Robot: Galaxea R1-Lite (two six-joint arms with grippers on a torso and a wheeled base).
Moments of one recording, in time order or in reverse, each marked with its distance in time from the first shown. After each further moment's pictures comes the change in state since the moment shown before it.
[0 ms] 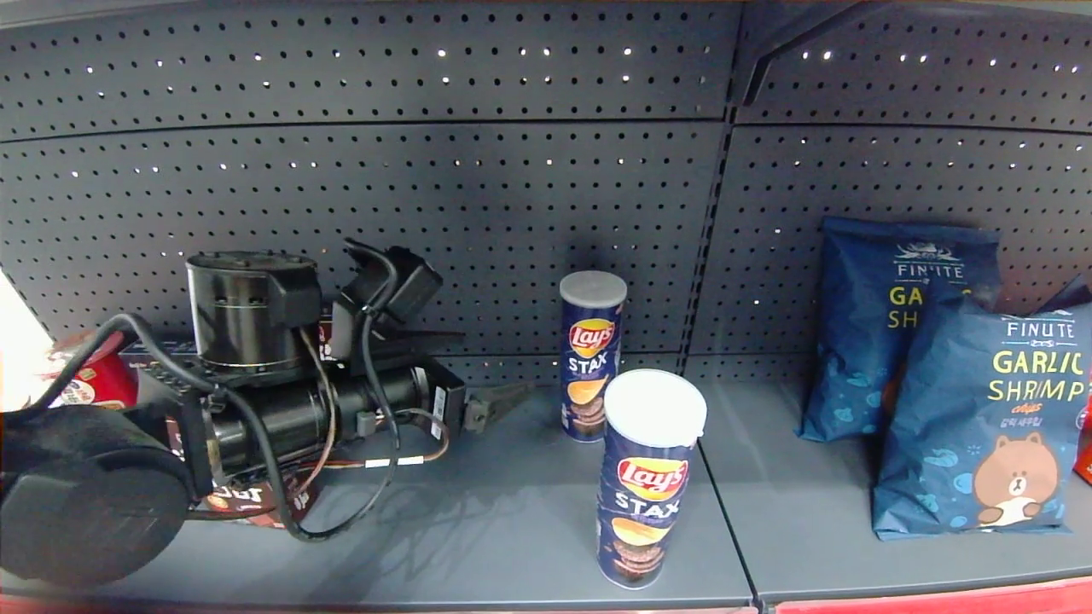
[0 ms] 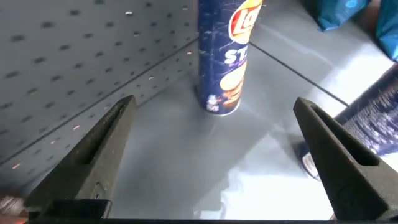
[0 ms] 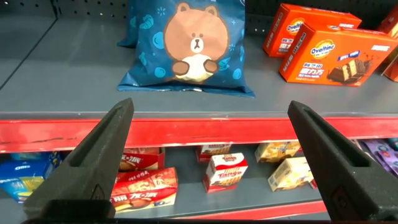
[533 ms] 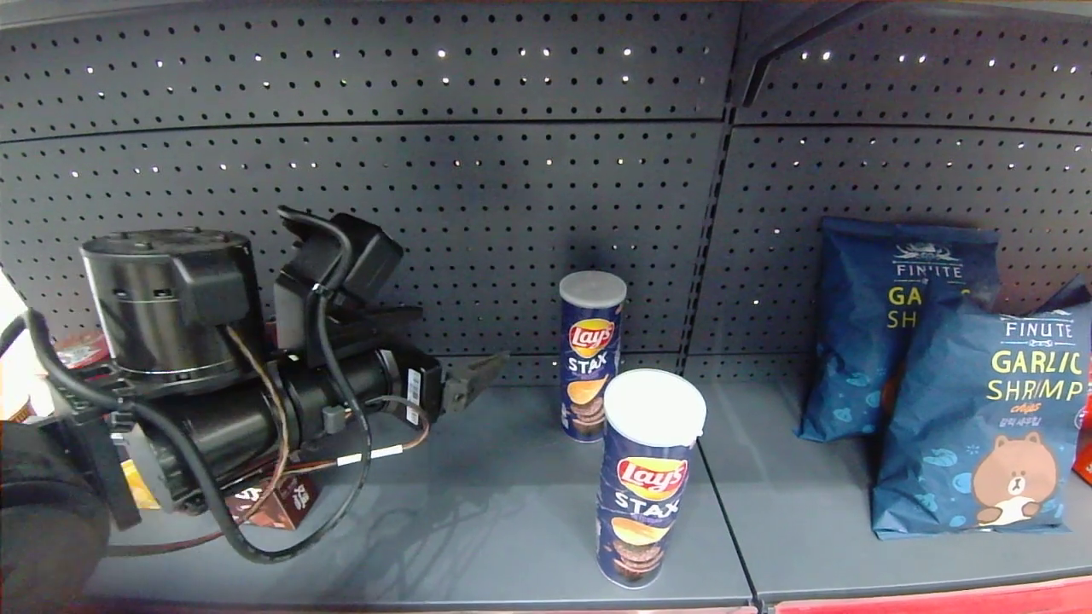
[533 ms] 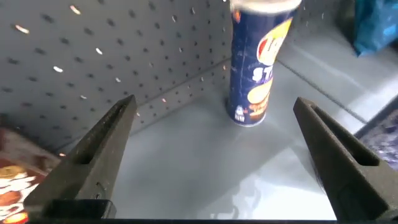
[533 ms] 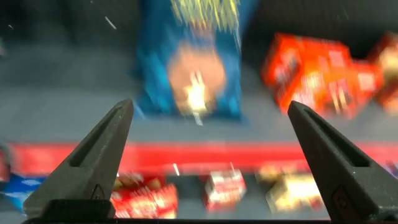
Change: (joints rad) left arm -0.054 -0.117 0.026 0.006 0.222 -0.003; right arm 0.010 0.095 -0.172 0.015 0.047 -0.020
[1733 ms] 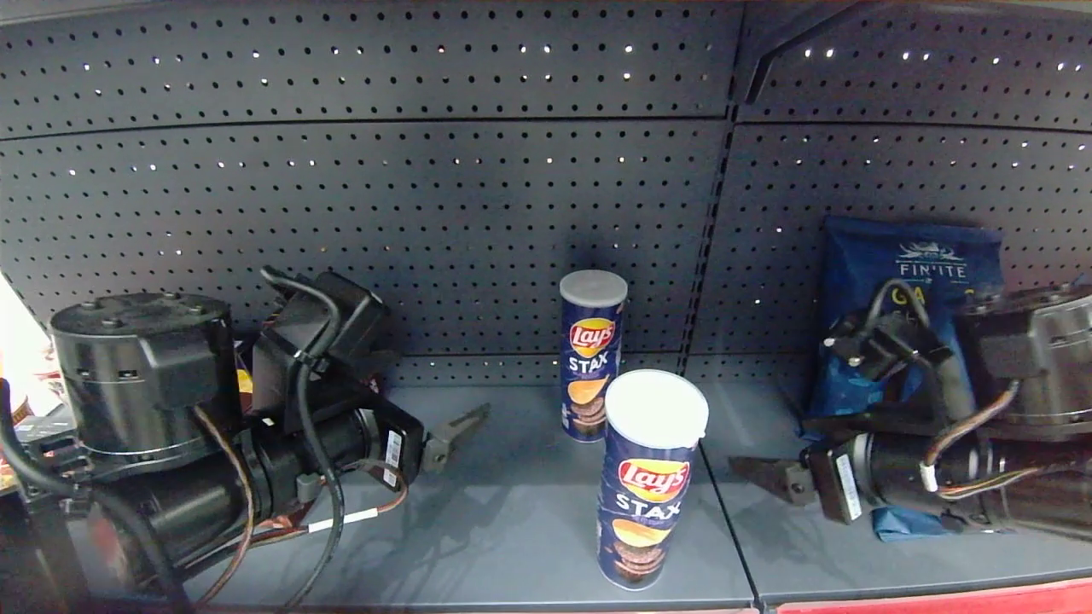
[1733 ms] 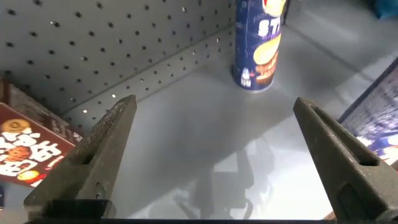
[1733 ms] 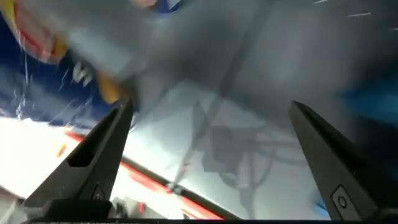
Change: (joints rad) left arm -0.034 -0.053 0.148 -0.021 0.070 0.029; right arm 0.519 1.255 -0.590 -0.061 0.121 0.240
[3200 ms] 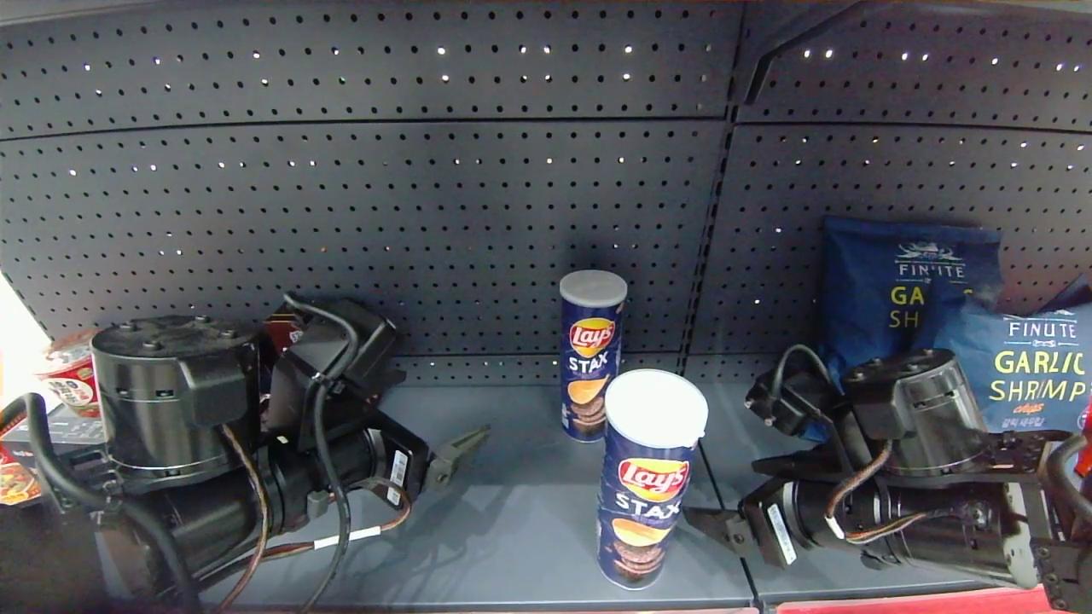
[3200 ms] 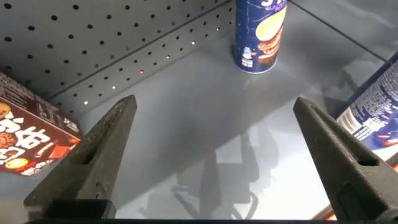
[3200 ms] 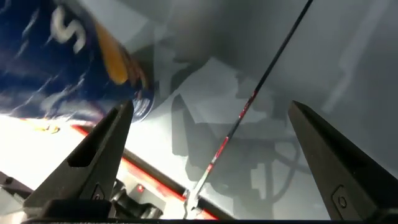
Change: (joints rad) left arm 0.004 0.023 0.032 -0.001 0.001 0.002; right arm 0.057 0.144 0.071 -0.135 0.003 -0.006
